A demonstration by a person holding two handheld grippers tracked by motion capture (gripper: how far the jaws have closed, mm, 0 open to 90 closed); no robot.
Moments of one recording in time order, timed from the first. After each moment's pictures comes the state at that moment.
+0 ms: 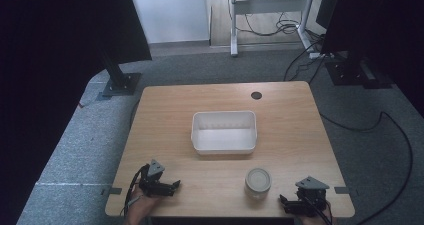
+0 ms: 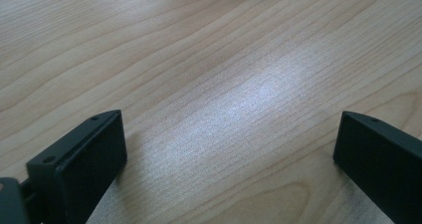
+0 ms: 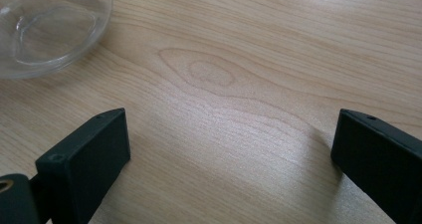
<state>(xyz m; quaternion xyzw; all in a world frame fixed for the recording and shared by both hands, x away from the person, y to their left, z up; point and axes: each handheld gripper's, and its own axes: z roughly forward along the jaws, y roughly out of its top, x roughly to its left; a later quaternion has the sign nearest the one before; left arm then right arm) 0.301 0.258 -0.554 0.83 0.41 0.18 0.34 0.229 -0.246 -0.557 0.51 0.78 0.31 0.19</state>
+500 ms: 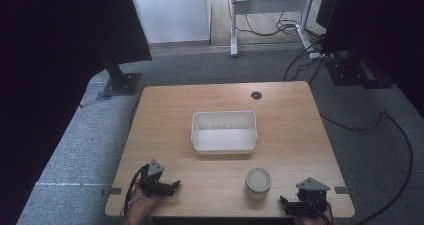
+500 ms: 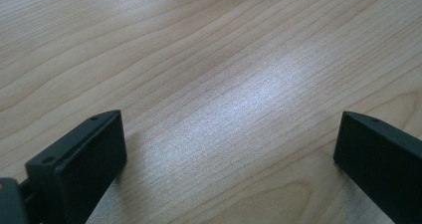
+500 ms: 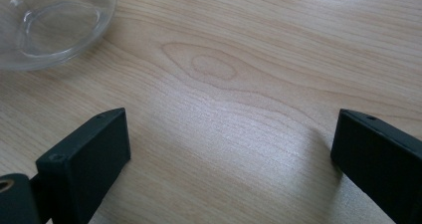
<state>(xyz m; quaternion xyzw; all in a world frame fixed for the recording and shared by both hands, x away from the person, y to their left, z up) 0.302 0.259 -0.554 0.83 0.41 0.18 0.34 0.225 -0.247 -0.557 0.51 0.78 0.31 0.19</state>
